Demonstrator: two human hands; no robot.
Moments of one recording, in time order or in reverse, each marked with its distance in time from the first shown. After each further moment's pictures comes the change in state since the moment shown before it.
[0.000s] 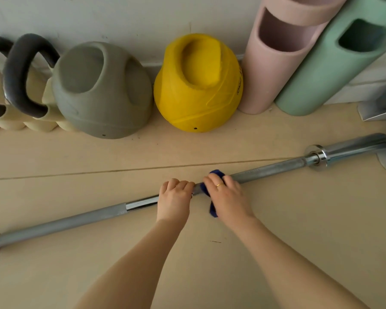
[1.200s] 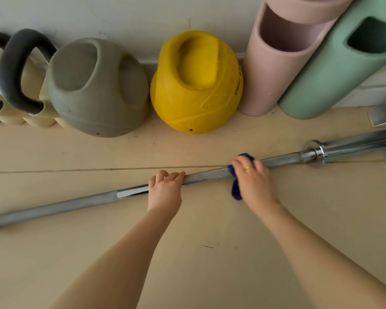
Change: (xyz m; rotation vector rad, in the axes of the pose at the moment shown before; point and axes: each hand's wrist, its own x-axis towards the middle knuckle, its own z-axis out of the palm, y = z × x) left_hand 0.023 0.001 -0.010 -0.021 -0.171 -0.221; right_hand 0.023 0.085 -0.008 -0.121 0.176 0.057
